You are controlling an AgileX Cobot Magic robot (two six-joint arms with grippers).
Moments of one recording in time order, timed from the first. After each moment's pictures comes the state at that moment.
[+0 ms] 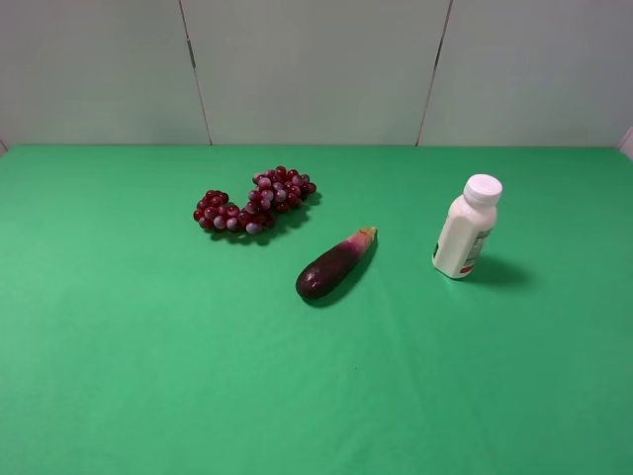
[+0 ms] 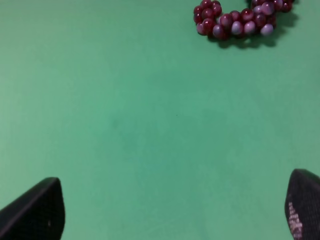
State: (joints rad) left arm -0.05 0.00 -0.49 -0.07 1.06 0.09; right arm 0.01 -0.01 -0.49 -0.05 1.02 0.06
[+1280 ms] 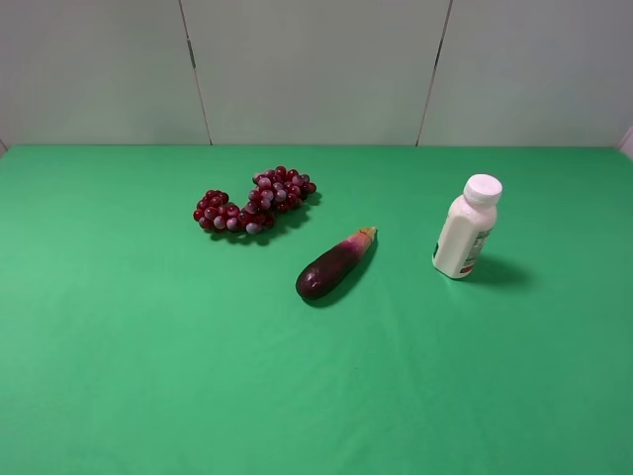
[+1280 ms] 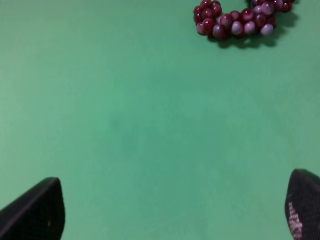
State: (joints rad) left arm -0.05 0.00 -0.49 -0.07 1.06 0.09; right arm 0.01 -0.01 -0.49 -0.05 1.02 0.06
